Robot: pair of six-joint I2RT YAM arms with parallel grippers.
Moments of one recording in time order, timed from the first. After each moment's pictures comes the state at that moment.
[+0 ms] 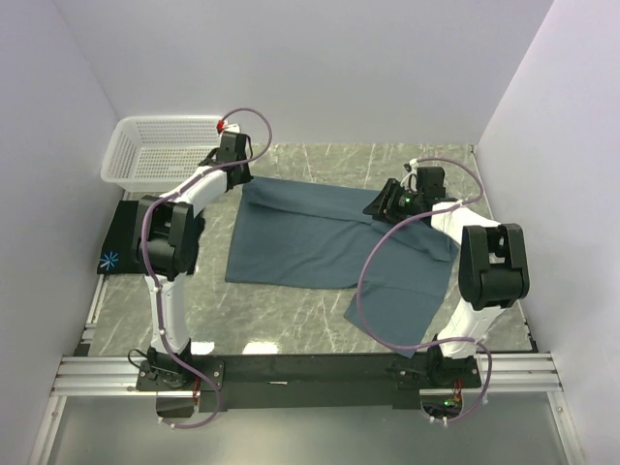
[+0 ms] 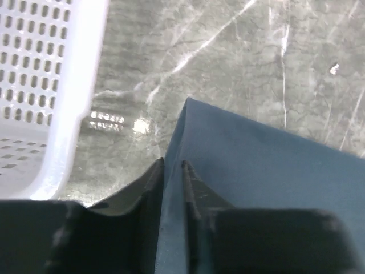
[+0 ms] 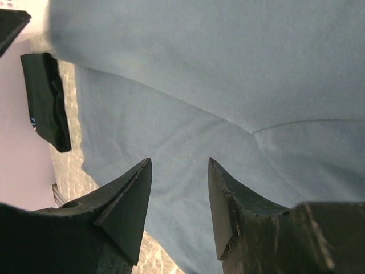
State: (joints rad) left arm -0.24 2.10 1.64 -0.26 -0.26 -0.37; right arm 0.04 1.75 1.06 -0.08 -0.60 0.53
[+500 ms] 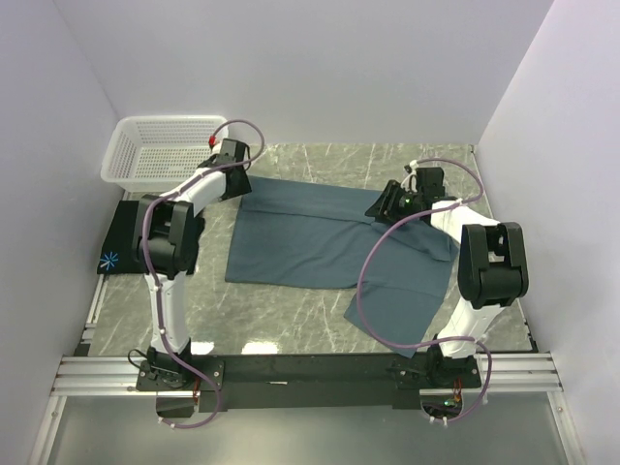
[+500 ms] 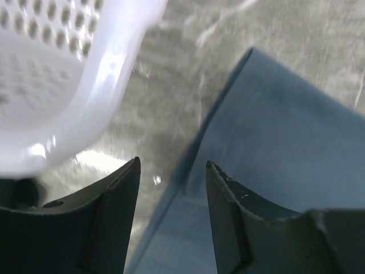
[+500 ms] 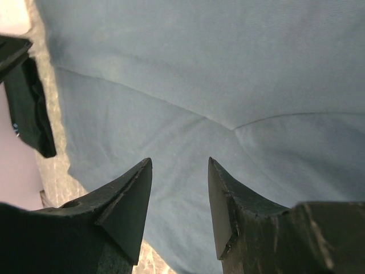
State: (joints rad) left arm -0.24 2.12 1.64 -0.43 -0.32 -0.50; right arm 0.04 1.77 1.08 -0.13 -0.55 0.51
